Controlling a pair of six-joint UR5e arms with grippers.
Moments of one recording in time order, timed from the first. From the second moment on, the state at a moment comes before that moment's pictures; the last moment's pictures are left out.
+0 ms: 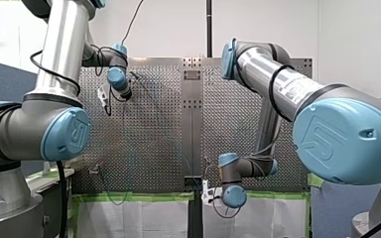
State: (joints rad) left arm -0.01 -1.86 -1.54 -3.03 -1.67 -1.91; right arm 2.19 -0.52 1.74 -0.87 1.77 1.63
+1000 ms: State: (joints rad) left arm -0.01 -1.86 -1.54 -3.05 -1.71 -1.95; right arm 2.10 -0.75 1.87 -0.94 1.64 1.63
